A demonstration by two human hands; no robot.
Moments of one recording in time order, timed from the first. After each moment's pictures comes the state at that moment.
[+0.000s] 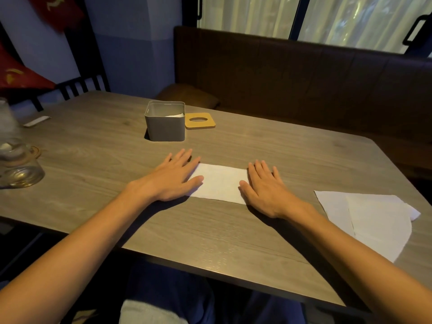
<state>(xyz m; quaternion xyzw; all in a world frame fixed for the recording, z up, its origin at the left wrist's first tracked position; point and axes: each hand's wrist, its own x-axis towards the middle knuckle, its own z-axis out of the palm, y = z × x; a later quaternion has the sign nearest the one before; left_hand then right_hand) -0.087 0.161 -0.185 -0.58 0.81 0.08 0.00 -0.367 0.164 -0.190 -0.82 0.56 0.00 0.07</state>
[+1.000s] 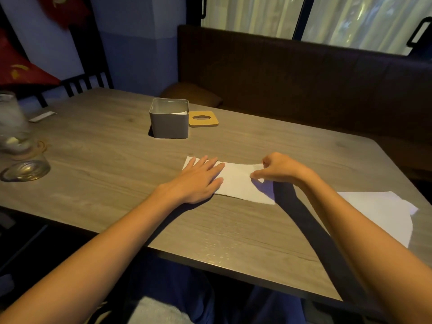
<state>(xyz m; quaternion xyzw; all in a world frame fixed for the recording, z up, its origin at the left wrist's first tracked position) -0.130 0.159 -0.203 -0.54 0.84 0.07 -0.03 -0.378 0.115 -0.150 -0.75 0.63 -0.01 0.21</state>
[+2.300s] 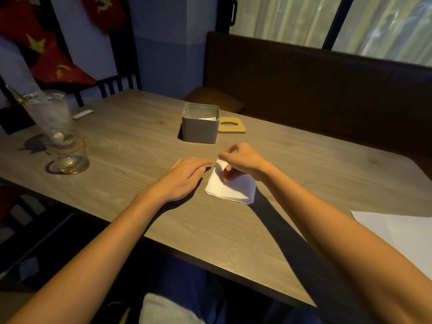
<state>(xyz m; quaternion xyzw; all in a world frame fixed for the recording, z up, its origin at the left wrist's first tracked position) -0.038 0.176 -0.203 -0.60 0.74 0.18 -0.24 -0.221 0.108 -0.140 -0.71 0.57 -0.16 0.38</state>
